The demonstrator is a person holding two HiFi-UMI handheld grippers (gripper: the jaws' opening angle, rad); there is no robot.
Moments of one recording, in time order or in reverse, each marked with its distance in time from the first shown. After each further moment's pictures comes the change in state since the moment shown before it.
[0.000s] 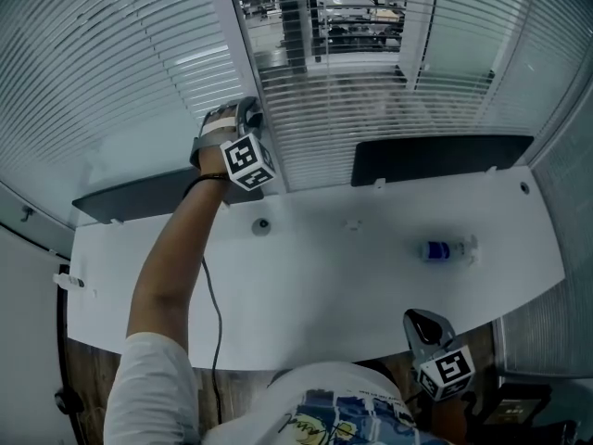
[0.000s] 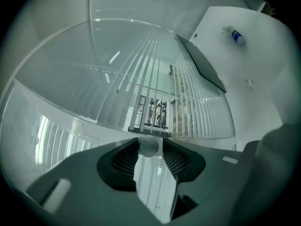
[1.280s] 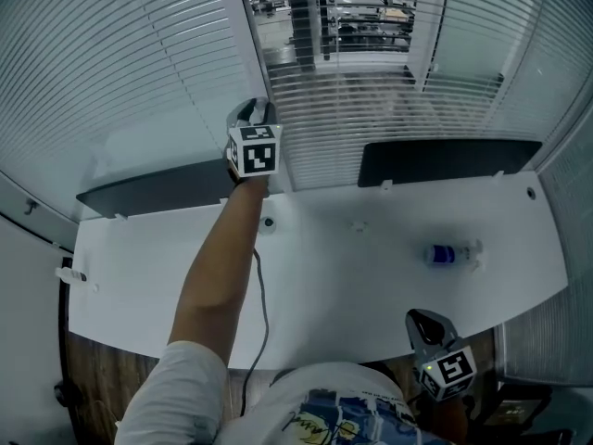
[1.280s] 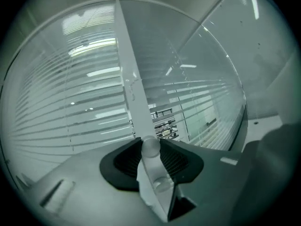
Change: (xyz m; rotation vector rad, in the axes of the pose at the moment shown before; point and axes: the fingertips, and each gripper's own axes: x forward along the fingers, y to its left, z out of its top) left arm -0.010 0.022 -0.015 -1.107 -0.047 0.073; right arm 0.008 -0.001 0.004 -0.015 0.001 0.019
